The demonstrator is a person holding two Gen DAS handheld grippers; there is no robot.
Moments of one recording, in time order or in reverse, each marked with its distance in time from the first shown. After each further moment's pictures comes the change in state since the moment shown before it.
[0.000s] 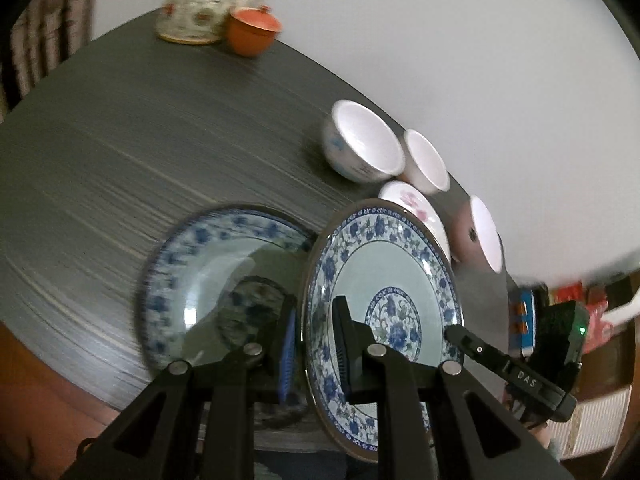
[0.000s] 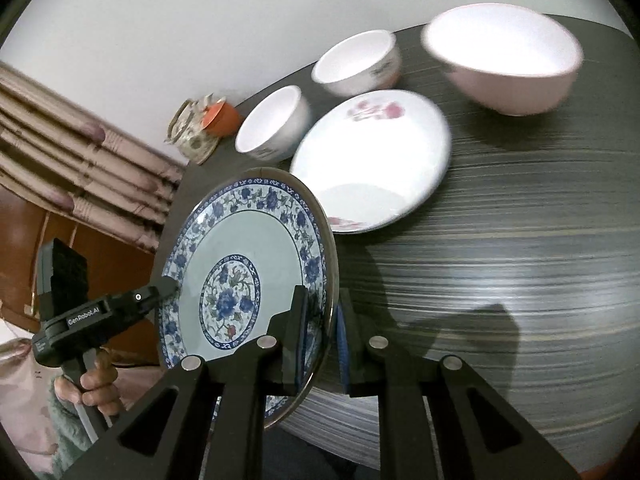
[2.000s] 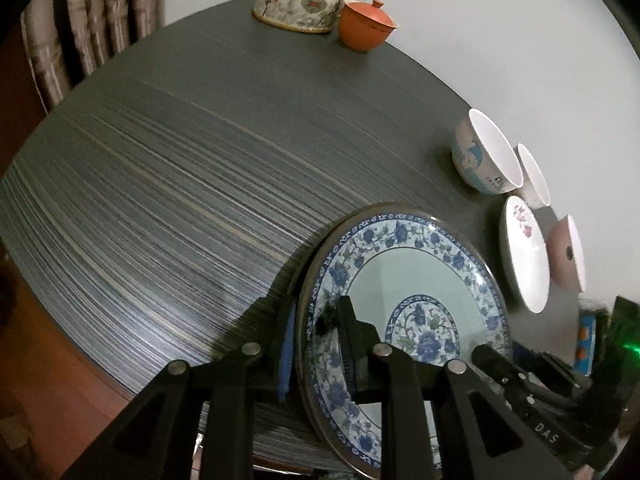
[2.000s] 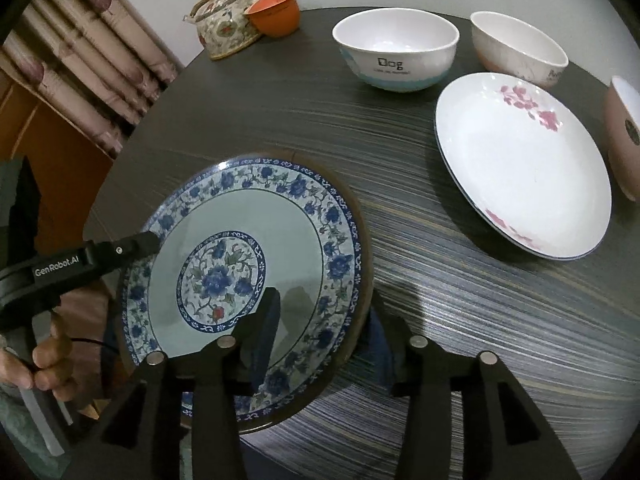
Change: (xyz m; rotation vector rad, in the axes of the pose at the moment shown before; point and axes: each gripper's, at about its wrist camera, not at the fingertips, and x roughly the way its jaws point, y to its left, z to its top) left arm 0.026 0.056 -0.004 -0.046 -0.018 0.264; right arm 0.124 0.115 -0.013 -0.323 0.162 -0.259
